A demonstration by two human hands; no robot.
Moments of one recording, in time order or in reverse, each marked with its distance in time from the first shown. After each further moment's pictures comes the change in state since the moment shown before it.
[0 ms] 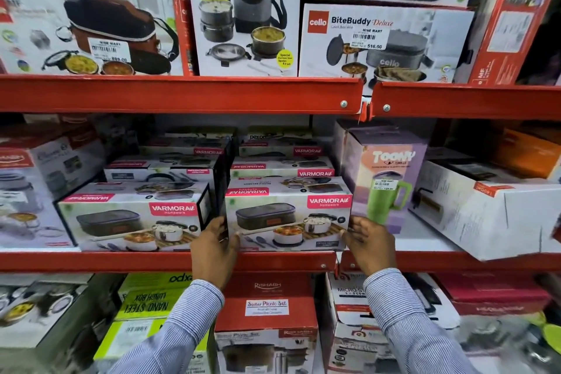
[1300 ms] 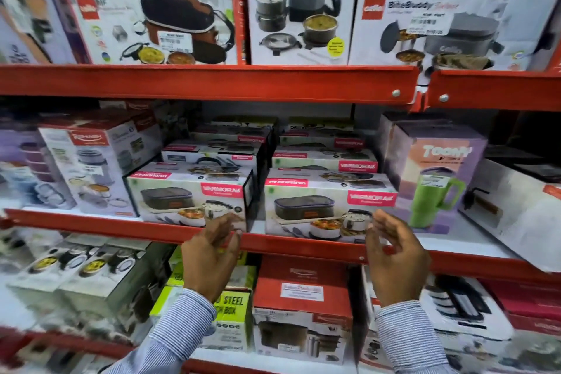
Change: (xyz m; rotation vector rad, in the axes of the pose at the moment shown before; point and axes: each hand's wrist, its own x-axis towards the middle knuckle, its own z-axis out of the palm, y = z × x) left_hand -0.037 -0.028 -0.074 -0.101 0.122 0.052; right_hand -0.067 -0.036 0.029 0.213 0.322 -0.197
